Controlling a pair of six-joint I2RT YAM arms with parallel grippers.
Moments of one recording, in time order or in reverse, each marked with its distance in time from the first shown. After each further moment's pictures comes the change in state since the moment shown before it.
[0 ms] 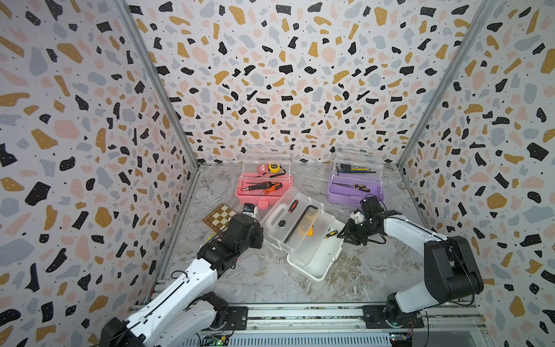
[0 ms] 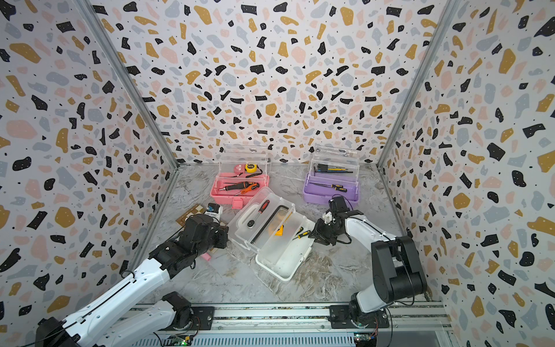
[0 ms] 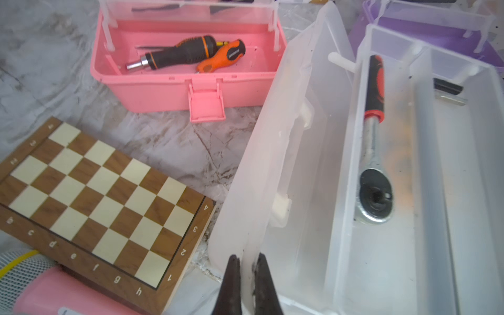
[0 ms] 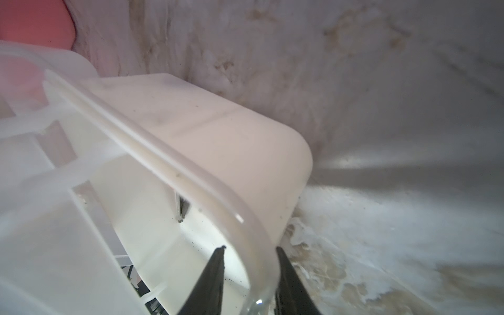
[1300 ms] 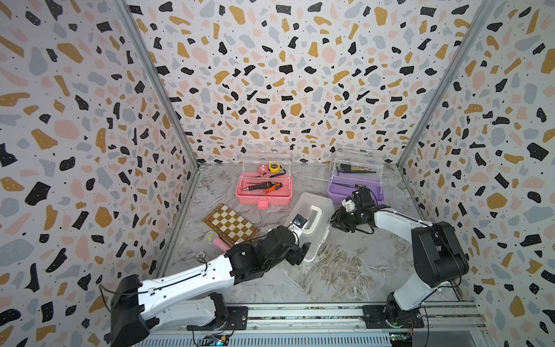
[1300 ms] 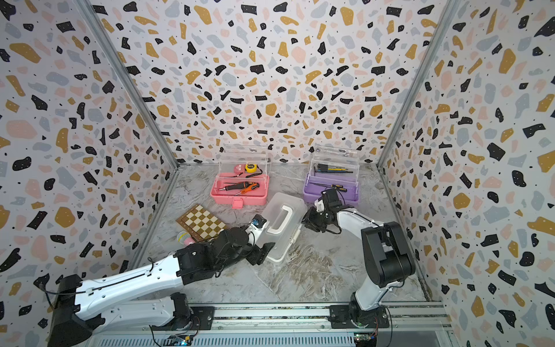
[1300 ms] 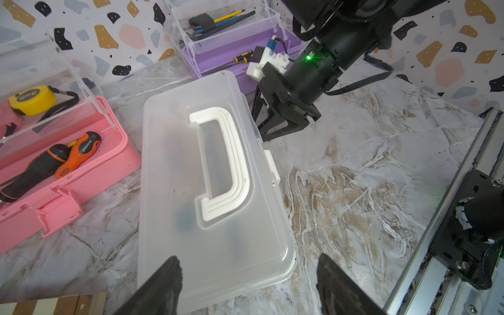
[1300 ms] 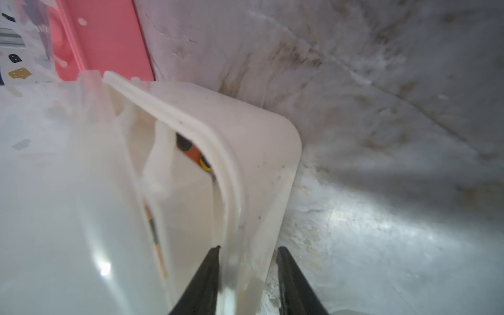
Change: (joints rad) left arm -0.508 0.221 0.174 0.107 -0.121 0.056; right arm 0.039 0.080 0.090 0.213 0.000 0.064
